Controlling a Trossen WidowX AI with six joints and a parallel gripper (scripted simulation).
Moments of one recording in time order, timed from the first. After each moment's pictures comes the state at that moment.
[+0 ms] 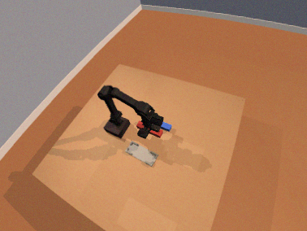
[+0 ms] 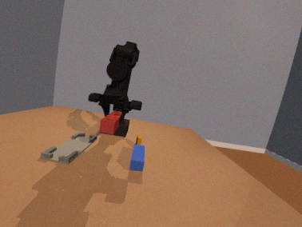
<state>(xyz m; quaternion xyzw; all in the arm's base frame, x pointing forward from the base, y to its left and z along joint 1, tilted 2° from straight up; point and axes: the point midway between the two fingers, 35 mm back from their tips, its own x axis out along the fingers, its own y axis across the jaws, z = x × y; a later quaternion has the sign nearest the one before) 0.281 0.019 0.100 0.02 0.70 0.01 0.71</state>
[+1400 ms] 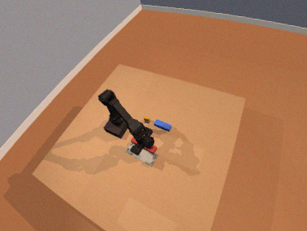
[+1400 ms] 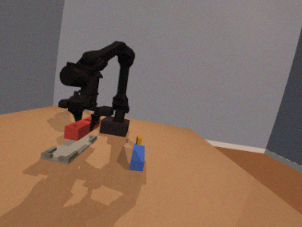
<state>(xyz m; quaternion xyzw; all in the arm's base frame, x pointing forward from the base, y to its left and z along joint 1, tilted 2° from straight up) 0.283 -0.084 0.056 0.03 0.69 -0.01 0.72</state>
